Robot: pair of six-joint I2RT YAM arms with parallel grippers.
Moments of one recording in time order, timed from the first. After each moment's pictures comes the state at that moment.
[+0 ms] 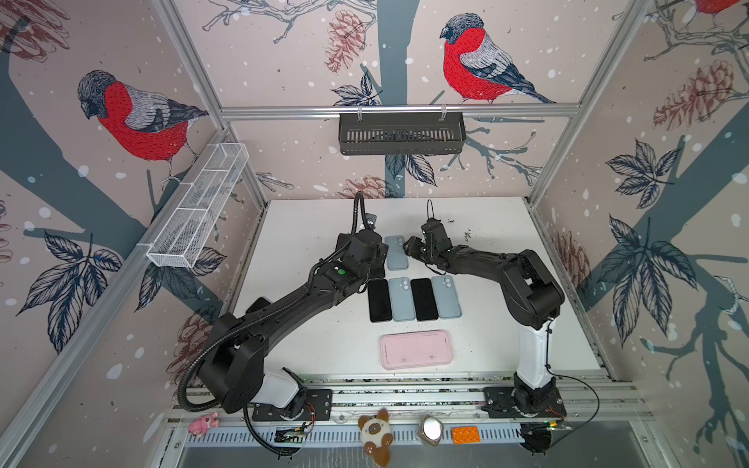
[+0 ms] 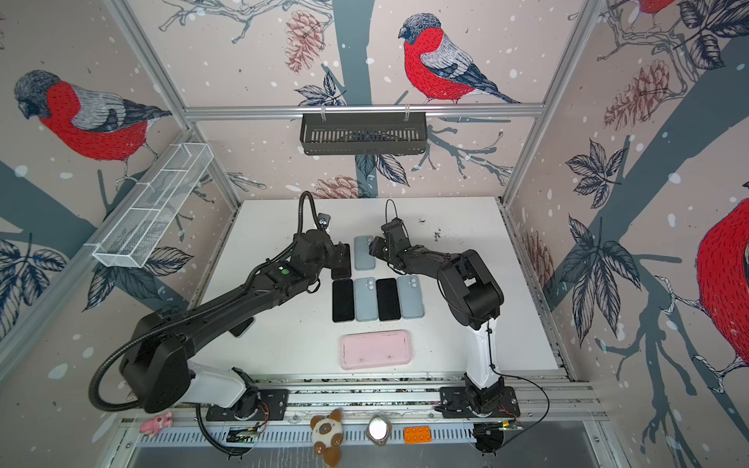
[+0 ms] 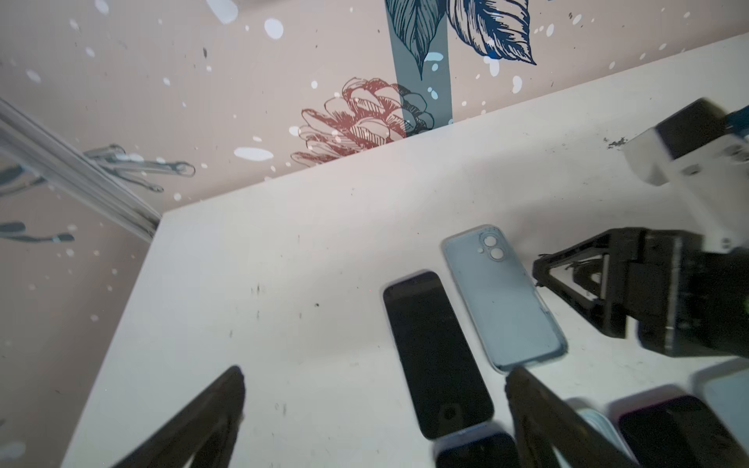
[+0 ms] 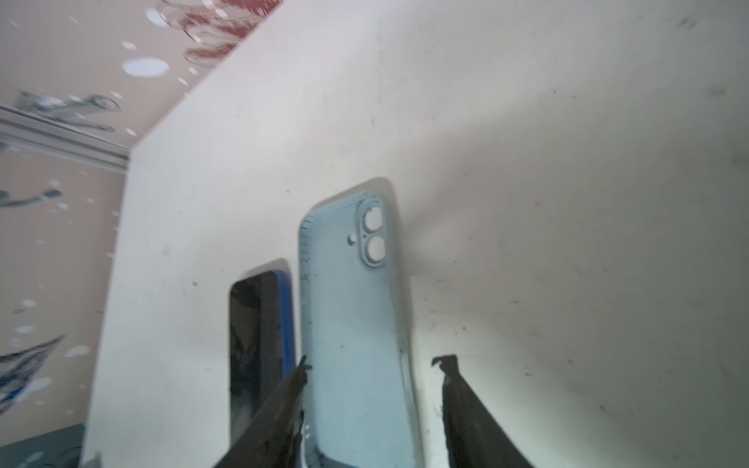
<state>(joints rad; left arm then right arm) -0.67 1.39 1.03 -0.22 -0.54 -0.15 0.56 2.06 1.30 0.03 -0.08 0.73</state>
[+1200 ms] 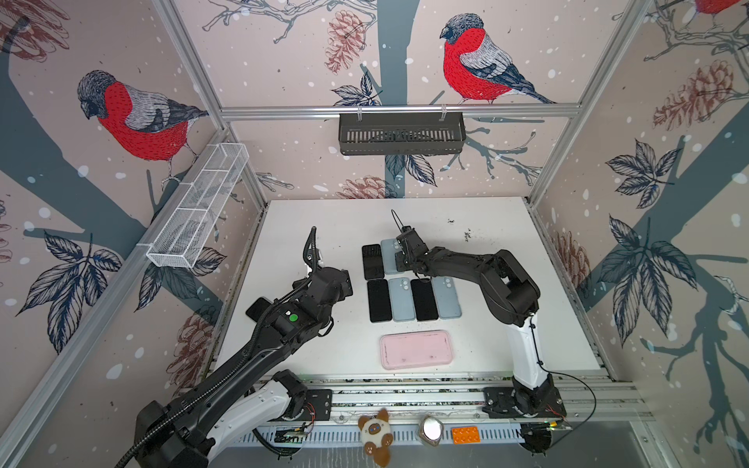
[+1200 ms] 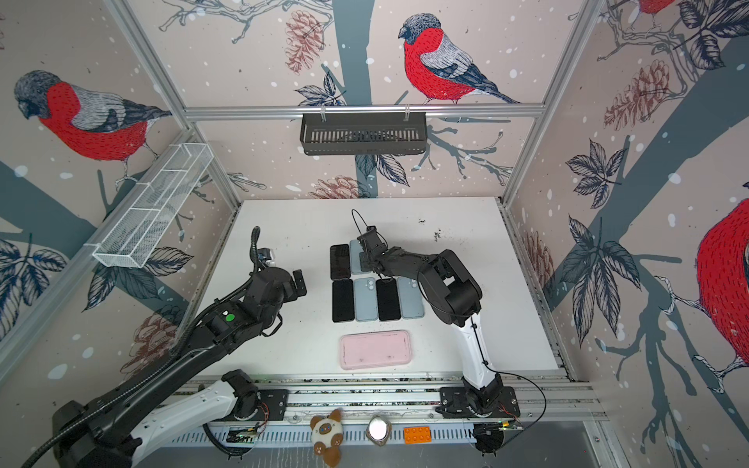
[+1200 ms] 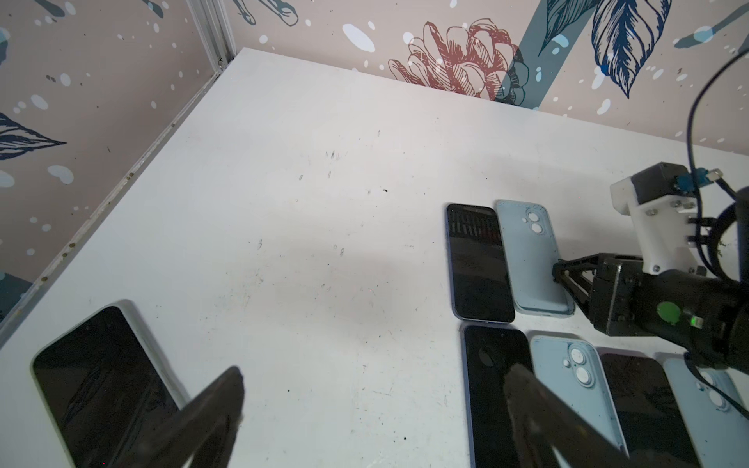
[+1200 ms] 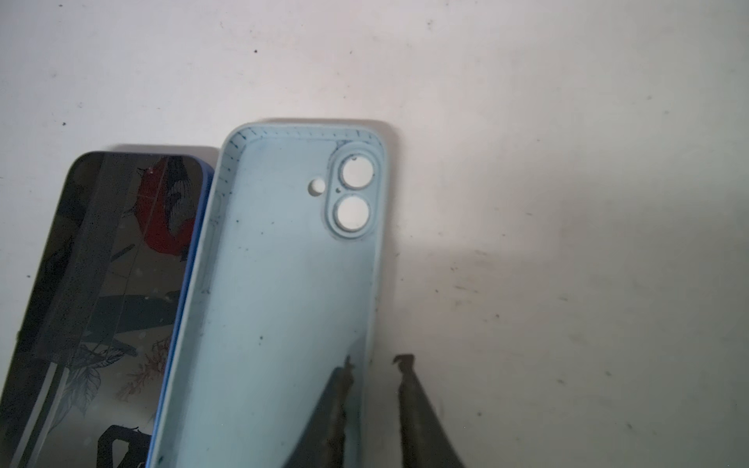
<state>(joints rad) -0.64 0.89 0.73 -0.53 -0.60 -0.61 0.68 2.13 1.40 -0.15 0.16 0.38</state>
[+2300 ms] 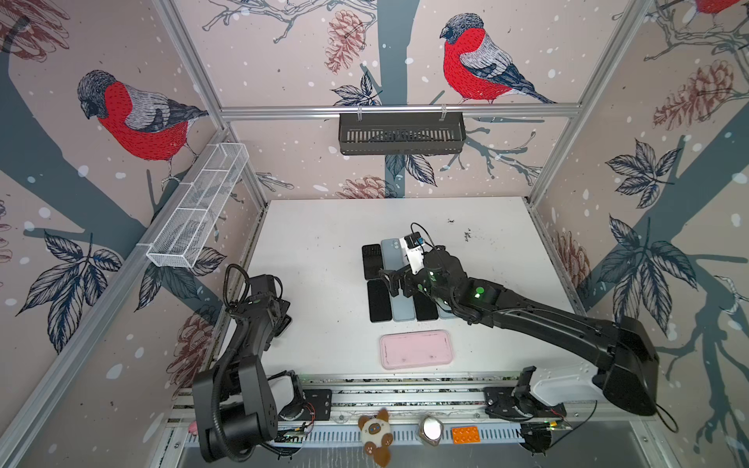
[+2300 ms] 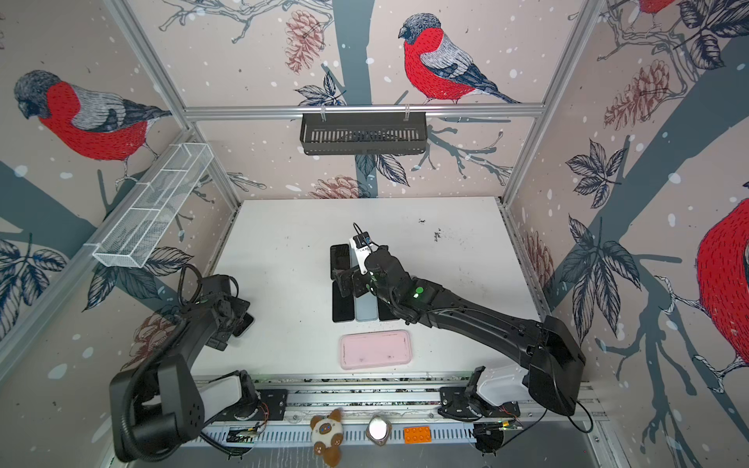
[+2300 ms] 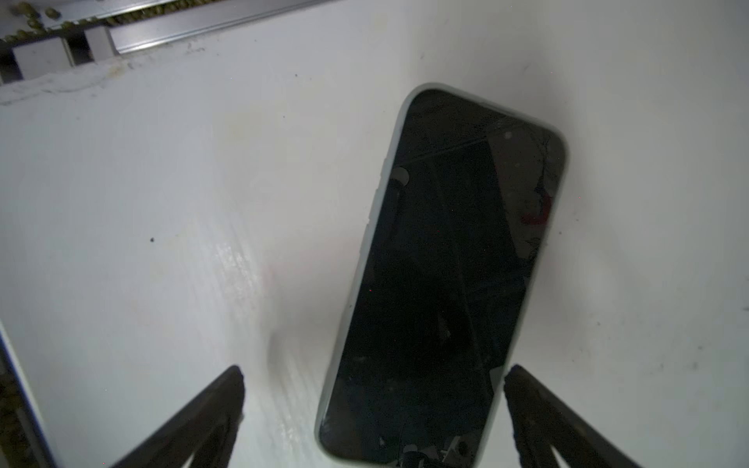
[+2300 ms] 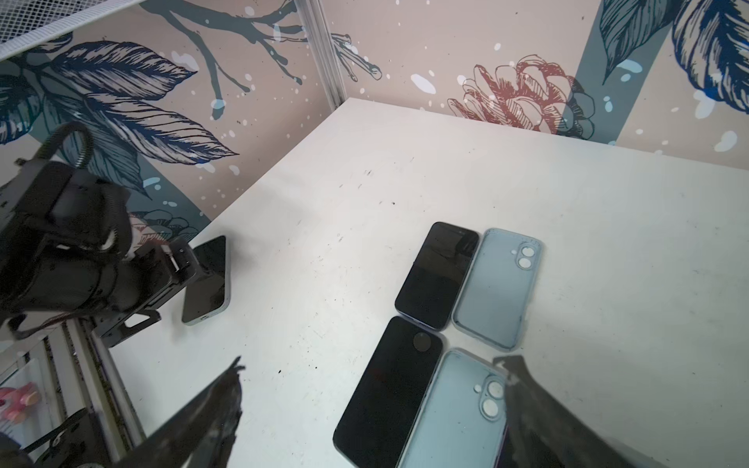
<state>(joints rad) 0.31 1.21 0.56 -0.59 -0.23 -0.94 1.00 1.34 1.01 -0.08 0.13 0.31</state>
